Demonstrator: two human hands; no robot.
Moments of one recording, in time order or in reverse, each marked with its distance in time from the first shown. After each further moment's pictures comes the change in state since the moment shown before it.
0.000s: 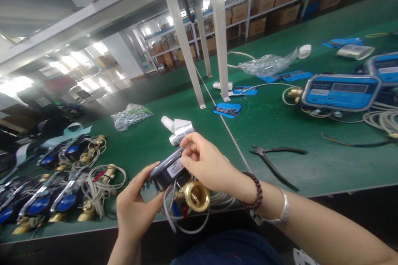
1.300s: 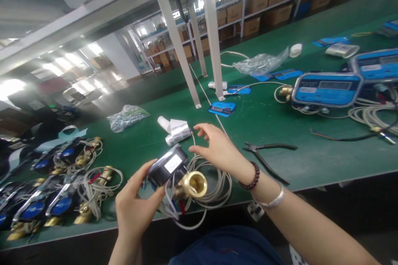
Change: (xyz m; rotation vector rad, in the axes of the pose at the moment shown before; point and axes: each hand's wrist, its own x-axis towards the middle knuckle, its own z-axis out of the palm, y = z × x) left_hand 0.002 0.004 0.005 0.145 0.029 0.149; right_hand 0.005 0.023 -0.042 -0.394 0.203 -0.074
